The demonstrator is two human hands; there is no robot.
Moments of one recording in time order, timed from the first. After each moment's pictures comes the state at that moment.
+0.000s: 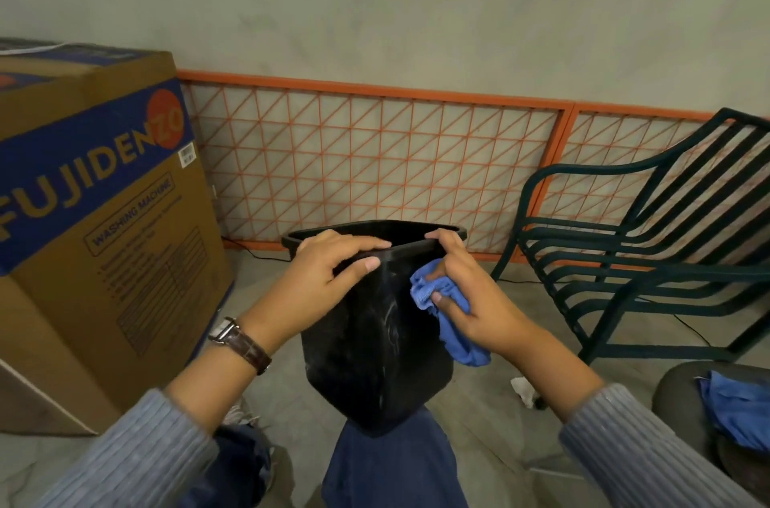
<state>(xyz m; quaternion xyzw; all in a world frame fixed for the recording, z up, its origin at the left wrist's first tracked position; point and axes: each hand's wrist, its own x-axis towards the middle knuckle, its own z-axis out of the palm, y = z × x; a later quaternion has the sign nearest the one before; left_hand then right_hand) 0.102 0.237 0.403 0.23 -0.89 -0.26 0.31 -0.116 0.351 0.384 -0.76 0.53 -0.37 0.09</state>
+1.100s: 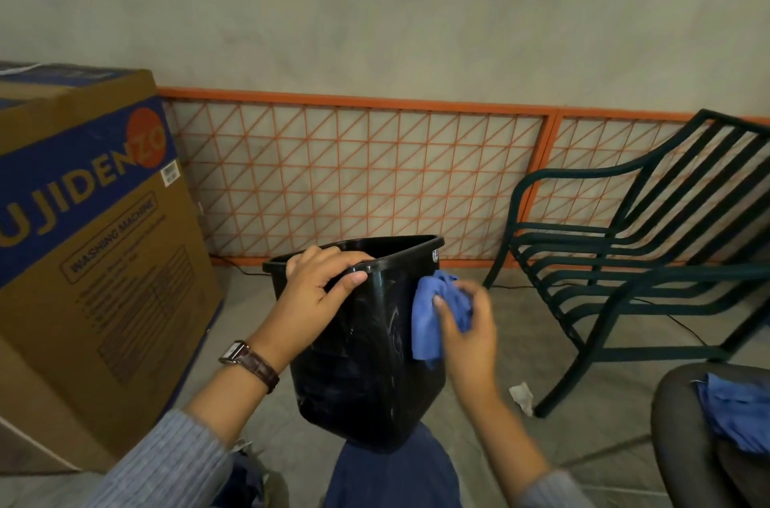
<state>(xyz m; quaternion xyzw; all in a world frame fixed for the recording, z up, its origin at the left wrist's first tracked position) 0.083 0.220 0.379 0.22 -0.87 -0.22 0.39 -0.080 0.342 0.333 -0.36 0.65 -0.66 0.10</state>
